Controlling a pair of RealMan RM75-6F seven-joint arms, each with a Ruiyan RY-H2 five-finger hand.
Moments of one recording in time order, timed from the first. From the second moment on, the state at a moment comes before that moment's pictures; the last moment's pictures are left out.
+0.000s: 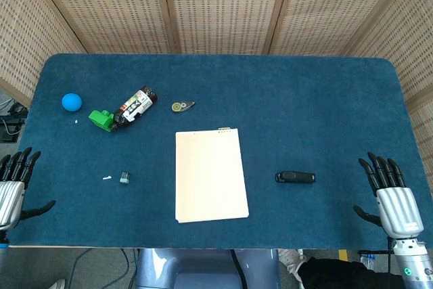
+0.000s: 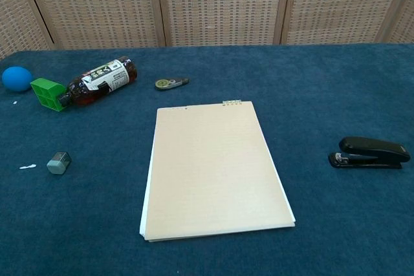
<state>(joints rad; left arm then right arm) -0.09 -1.12 -0.03 -1.67 1.47 1.47 0.16 0.09 -1.16 0.05 -1.56 -1.59 1.53 -0.02</state>
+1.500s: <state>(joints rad) -0.09 -1.11 -0.03 -1.67 1.46 1.46 0.16 0.23 -1.22 0.10 -1.65 -1.49 1.30 -0.15</state>
